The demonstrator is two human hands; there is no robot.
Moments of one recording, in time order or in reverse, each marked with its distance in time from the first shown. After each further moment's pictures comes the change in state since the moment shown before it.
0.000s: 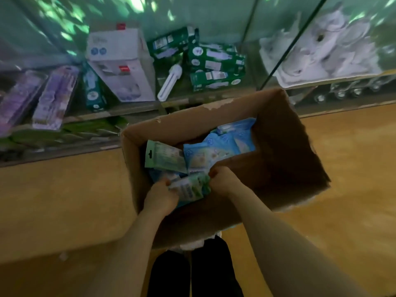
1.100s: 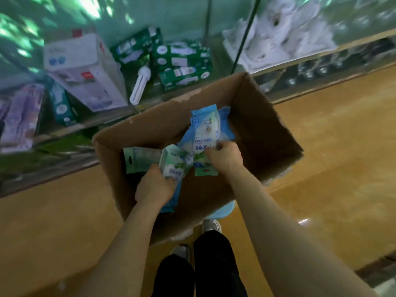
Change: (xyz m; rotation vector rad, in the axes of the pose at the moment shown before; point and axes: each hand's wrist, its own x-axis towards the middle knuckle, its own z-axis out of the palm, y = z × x) left_hand -0.014 0.036 0.008 0.221 0.135 0.136; right_hand -0.030 0.014 -0.030 0.511 0.408 -0.003
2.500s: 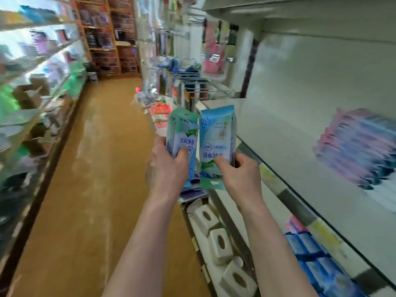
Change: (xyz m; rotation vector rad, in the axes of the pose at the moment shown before) left_hand -0.670 0.300 0.244 -0.109 -0.655 1.593; right_hand -0.528 0.324 -0.431 0.735 1.752 0.191
